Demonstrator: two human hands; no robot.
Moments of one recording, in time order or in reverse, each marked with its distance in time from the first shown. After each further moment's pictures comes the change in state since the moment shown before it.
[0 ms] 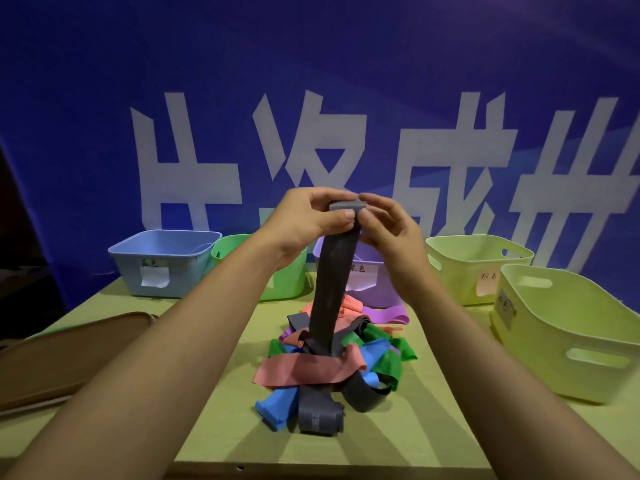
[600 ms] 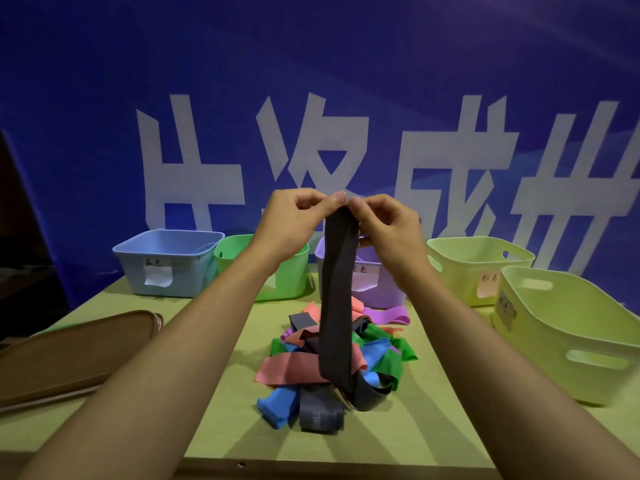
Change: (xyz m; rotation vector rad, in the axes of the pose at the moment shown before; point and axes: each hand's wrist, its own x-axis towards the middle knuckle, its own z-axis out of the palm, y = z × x) left_hand -0.008 -0.007 -0.008 0.274 0.254 0.117; right_hand 0.005 -0.021 0.015 -0.160 0.046 -0.071
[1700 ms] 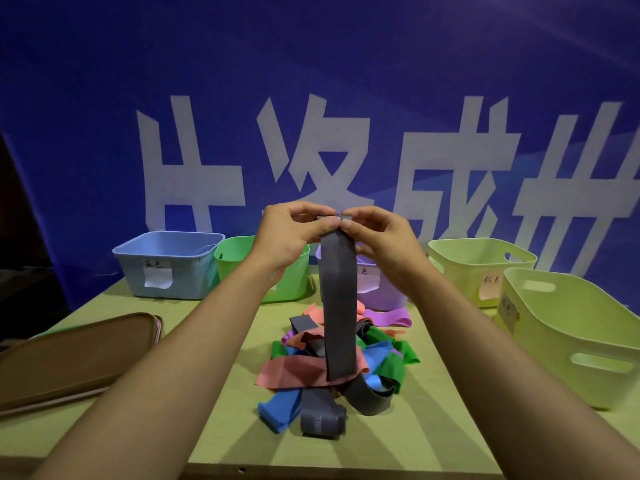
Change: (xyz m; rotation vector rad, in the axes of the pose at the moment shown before) left_hand 0.000 -0.020 0.002 -0.261 0.000 -0.086; right_hand 0.007 0.012 -0.004 0.154 -0.155 0.232
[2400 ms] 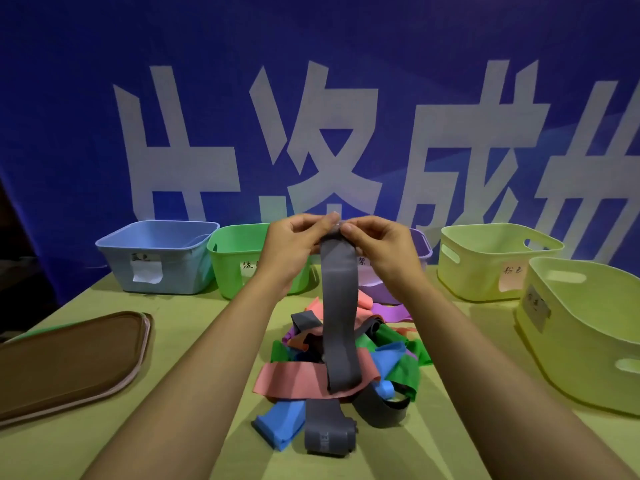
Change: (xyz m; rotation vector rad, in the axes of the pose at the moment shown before) left_hand 0.024 -0.073 0.012 -0.158 0.036 -0.136; right_hand 0.029 0.070 0.002 -0.102 0.095 -0.055
